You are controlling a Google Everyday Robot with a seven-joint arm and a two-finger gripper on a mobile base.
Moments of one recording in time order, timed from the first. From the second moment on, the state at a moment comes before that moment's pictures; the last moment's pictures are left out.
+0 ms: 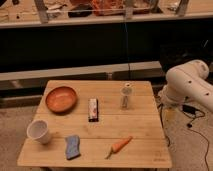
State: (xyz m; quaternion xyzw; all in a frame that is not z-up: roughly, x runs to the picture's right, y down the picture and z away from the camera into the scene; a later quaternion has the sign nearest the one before) arm 0.284 0.105 0.684 -0.28 0.02 0.02 0.96
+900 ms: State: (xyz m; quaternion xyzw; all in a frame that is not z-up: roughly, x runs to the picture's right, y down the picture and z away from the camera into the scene) arm 0.270 0.066 0.716 -0.26 0.02 0.00 0.97
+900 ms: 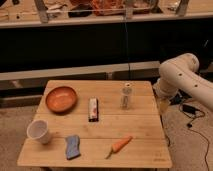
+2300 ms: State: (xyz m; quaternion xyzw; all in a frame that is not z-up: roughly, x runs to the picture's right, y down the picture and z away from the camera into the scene) arm 0.228 0.019 0.761 -0.23 0.01 -0.05 0.97
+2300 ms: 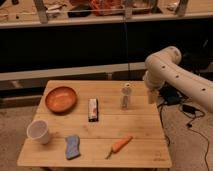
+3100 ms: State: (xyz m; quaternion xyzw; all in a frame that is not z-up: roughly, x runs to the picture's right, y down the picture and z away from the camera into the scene) arm 0.208 0.013 0.771 -0.23 -0.01 -0.07 0.97
